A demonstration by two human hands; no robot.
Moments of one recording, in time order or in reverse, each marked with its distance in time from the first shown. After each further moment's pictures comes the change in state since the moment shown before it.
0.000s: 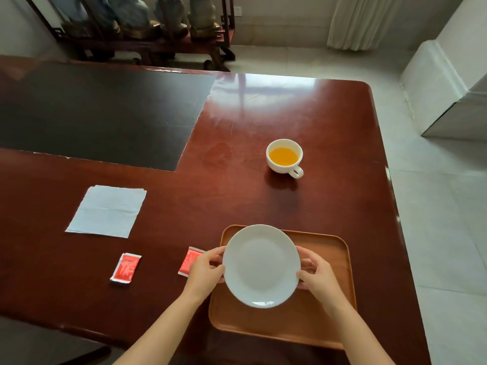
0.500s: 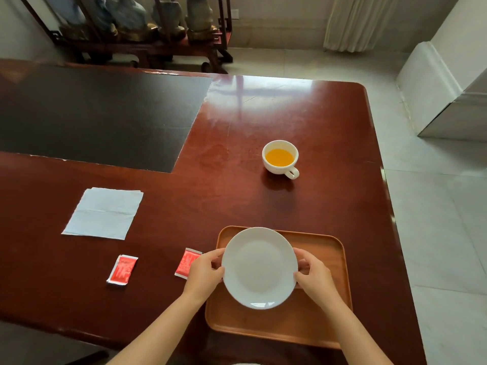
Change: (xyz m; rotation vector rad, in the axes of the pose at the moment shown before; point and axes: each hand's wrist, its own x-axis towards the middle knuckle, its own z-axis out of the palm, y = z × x) left_hand 0.002 0.001 0.007 0.220 0.024 0.099; right_hand 0.009 0.011 -0.002 -0.269 0.053 -0.020
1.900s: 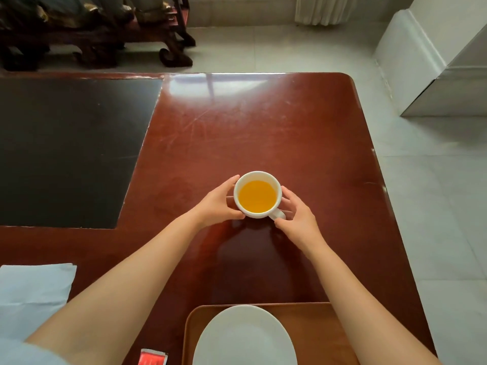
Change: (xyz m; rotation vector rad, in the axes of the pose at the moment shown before) left_hand 0.281 0.144 0.013 0.090 -0.432 0.251; right_hand 0.193 -0.120 -0.053 0.135 0.094 -0.099
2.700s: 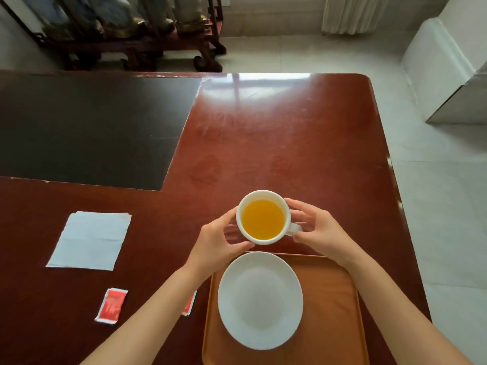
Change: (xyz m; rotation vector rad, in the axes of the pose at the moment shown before) left_hand -0.205 0.016 0.055 0.013 0.321 0.224; right_hand -0.117 -0.011 -0.021 -0.035 -0.373 -0.200
